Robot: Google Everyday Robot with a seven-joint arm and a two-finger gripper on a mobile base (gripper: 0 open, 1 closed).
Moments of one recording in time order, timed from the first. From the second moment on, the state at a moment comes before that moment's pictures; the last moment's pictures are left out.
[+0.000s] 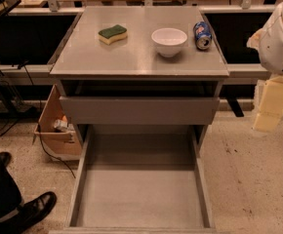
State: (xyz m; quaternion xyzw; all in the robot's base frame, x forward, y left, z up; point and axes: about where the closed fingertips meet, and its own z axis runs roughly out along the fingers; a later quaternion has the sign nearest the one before) arm 0.439 -0.210 0.981 -0.61 0.77 -0.11 0.14
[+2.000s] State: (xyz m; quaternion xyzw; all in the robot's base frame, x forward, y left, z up) arm 0.643 0.056 0.994 -0.71 0.64 -0.06 0.27
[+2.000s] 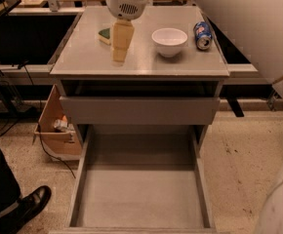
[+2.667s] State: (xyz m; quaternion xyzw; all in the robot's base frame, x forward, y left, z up) arm 0.662 0.053 0.982 -0.70 0.66 -0.05 0.29
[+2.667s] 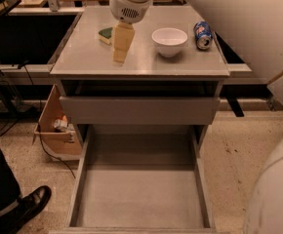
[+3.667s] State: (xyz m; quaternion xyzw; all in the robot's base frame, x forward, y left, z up) arm 0.800 0.047 0.942 -0.60 0.71 -0.03 0.37
